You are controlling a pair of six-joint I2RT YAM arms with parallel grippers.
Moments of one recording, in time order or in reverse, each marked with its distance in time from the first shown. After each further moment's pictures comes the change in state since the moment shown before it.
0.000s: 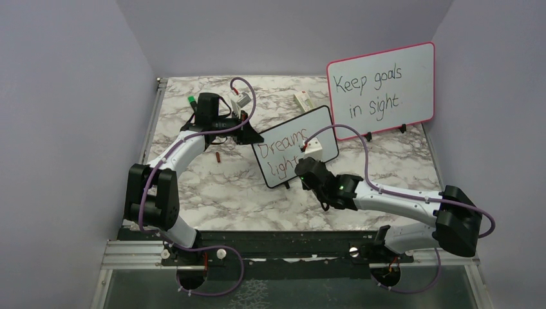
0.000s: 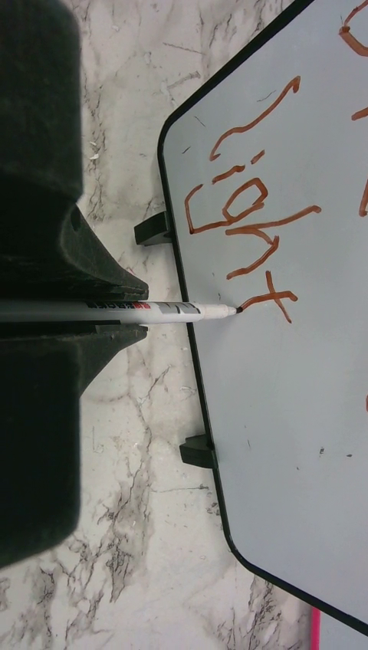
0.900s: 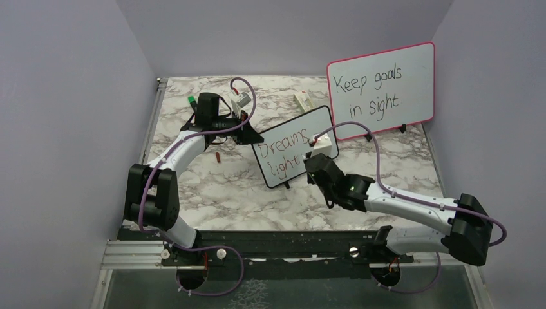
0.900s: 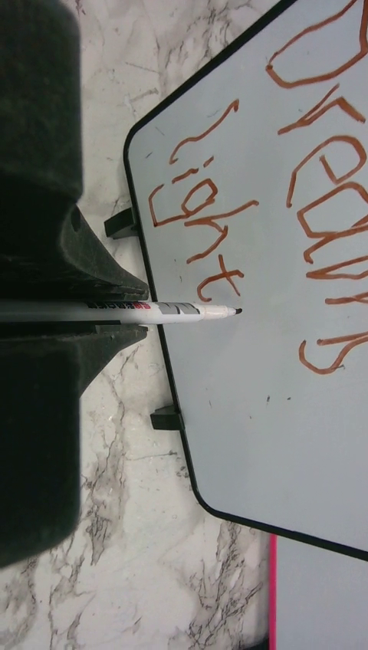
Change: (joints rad) left arm 0.000 0.000 0.001 -0.002 0.000 0.000; right arm -0.022 -0.102 -0.018 0.057 0.041 -0.058
